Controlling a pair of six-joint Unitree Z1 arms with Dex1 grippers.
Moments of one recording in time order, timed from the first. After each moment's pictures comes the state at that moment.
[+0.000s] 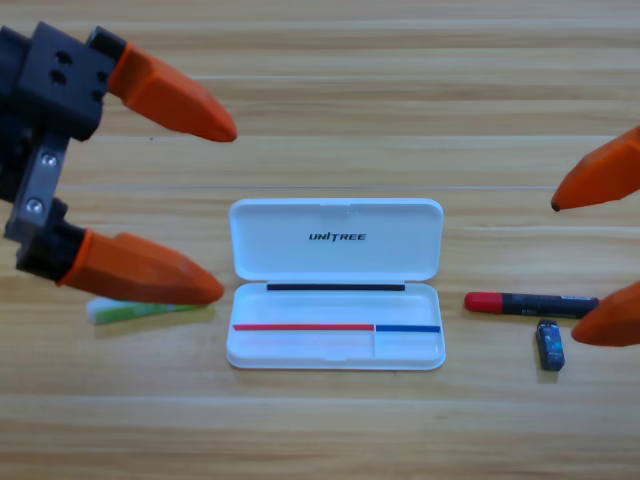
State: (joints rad) arm 0 -0.91 1.29 -1.22 0.64 -0.32 0.53; arm 1 0.87 1.34 -1.25 0.77 0.39 -0.42
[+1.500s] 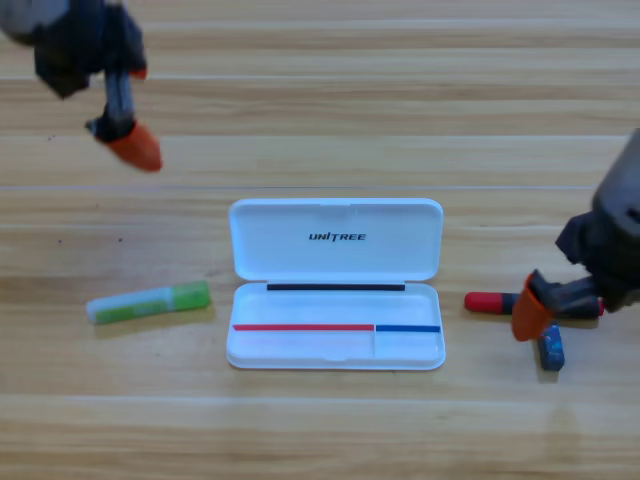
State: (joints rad) arm 0 -0.59 1.74 -1.57 0.95 0.09 0.73; arm 1 0.77 1.83 -1.27 0.85 -0.01 0.36
